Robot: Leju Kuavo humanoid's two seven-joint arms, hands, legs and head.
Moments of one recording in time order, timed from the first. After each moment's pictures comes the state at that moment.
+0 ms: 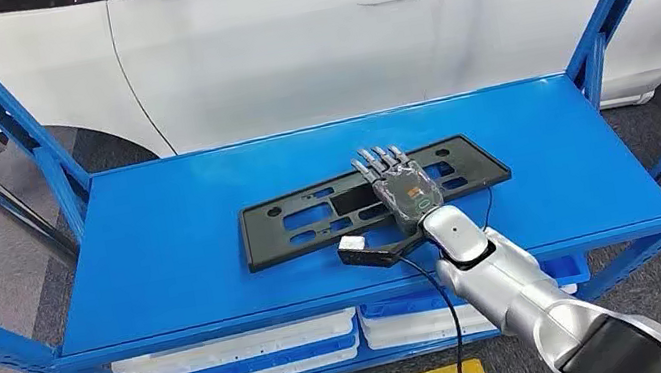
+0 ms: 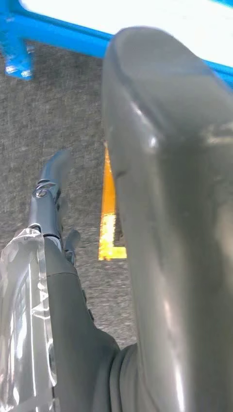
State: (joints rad) left arm -0.05 0.00 -0.04 -0.20 0.21 0.05 -0.32; right arm -0.71 -0.03 0.60 -0.63 1.44 -0.40 -0.01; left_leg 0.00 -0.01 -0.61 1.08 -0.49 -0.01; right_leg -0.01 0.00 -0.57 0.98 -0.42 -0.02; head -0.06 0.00
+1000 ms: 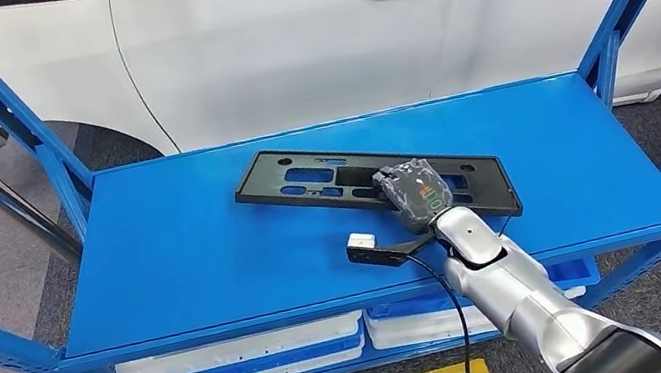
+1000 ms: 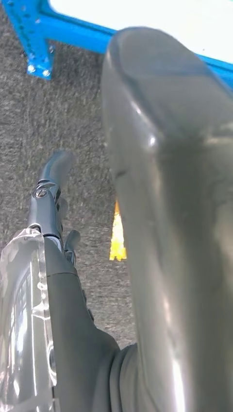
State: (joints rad) left arm -0.06 0.01 -0.01 -0.20 0.19 0.05 -0.33; right arm -0.67 -0.02 0.43 -0.66 1.42 -0.49 -0.16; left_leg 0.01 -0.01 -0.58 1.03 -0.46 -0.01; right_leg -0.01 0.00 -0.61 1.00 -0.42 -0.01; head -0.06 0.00
